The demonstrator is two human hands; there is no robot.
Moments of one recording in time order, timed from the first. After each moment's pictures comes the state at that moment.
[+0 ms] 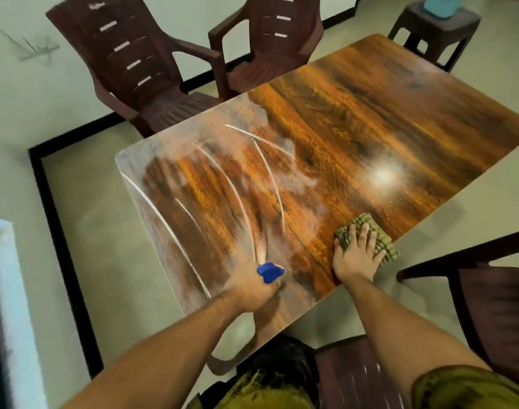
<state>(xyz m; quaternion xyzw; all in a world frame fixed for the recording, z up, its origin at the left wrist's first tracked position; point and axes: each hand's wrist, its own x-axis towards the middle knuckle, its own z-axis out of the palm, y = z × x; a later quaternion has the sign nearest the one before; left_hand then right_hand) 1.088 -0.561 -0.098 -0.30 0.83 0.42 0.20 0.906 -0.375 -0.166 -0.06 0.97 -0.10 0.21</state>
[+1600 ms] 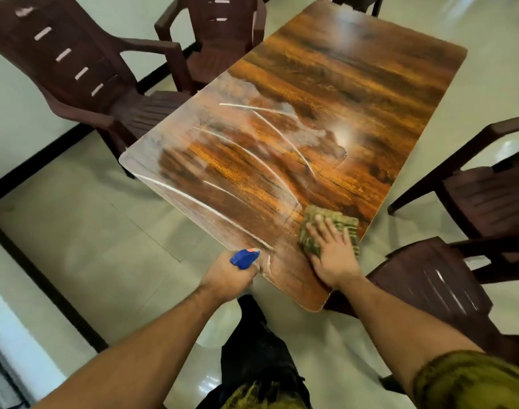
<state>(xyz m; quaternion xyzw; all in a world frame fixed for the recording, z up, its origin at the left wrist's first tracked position) 1.255 -0.720 -0.083 -0.27 0.81 0.48 0.20 1.145 -0.474 -0.164 -0.22 0.96 -0.03 0.17</state>
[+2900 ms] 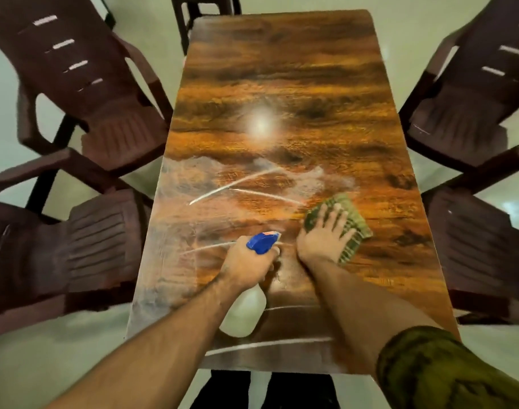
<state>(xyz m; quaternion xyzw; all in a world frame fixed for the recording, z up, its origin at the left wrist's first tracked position) 0.921 -0.879 -0.064 0.00 0.84 0.44 0.32 0.935 -0.703 -0.159 0.35 0.92 -0.11 0.16</state>
